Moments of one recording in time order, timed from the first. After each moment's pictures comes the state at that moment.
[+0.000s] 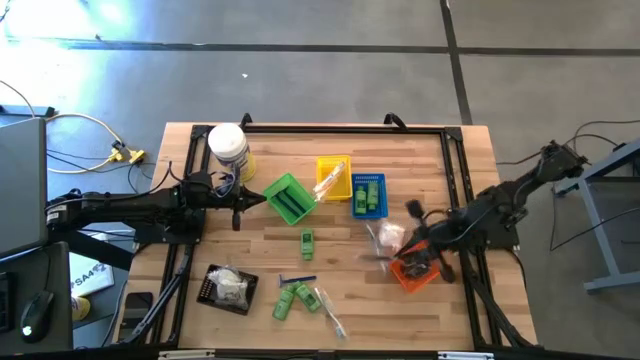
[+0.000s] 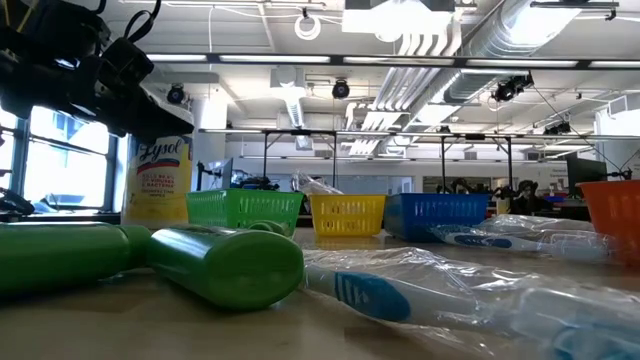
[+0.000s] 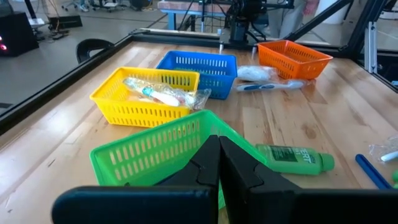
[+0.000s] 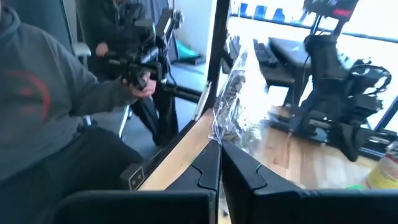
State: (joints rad) left arm 0.27 0.54 0.08 0.30 0.15 -0.01; right arm 0.55 0.90 0.87 -0.12 0.13 -0.07
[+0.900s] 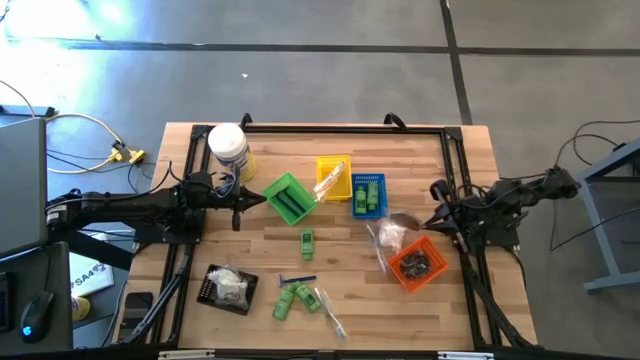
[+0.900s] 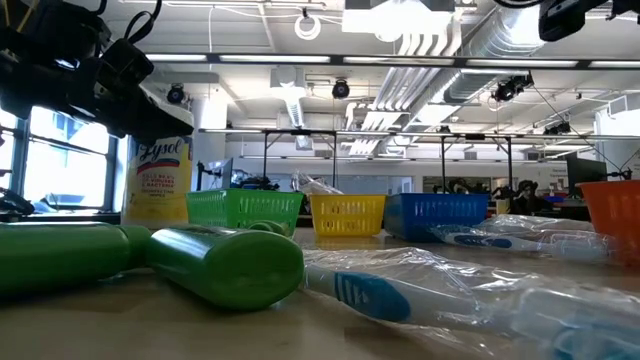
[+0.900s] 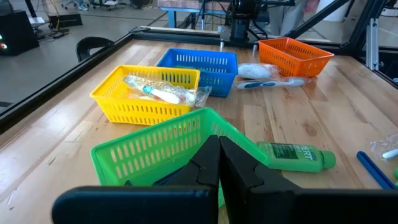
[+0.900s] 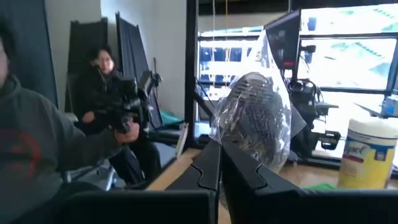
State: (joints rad) left arm 0.27 0.54 0.08 0.29 0.15 -0.01; right arm 0.36 0.20 0.29 0.07 0.02 -0.02
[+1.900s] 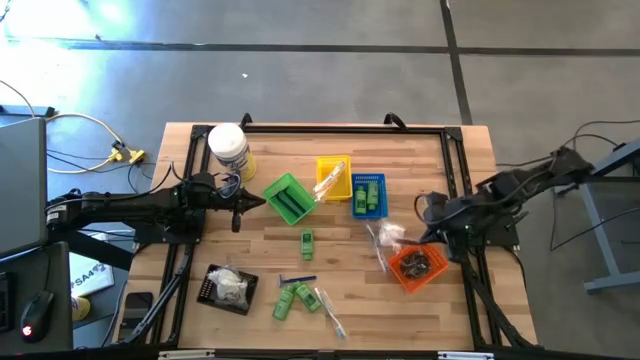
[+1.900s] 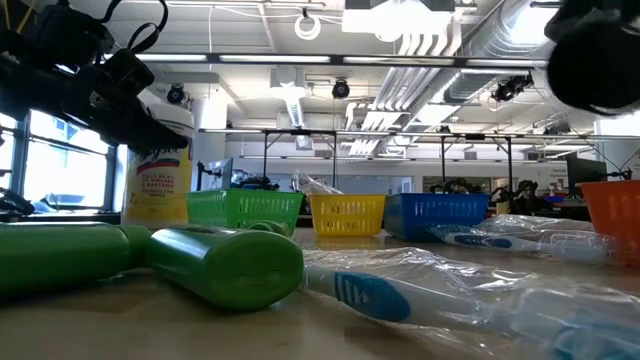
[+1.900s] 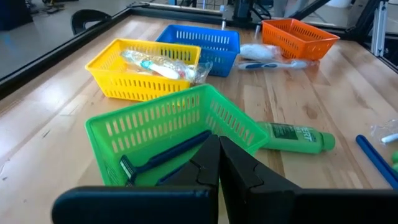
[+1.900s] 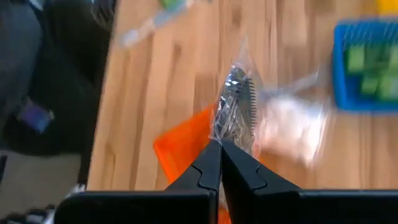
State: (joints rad) left arm 0.27 0.54 0.08 0.21 0.14 -0.03; right arm 0.42 0.86 0.95 -1.00 -0.03 0.45
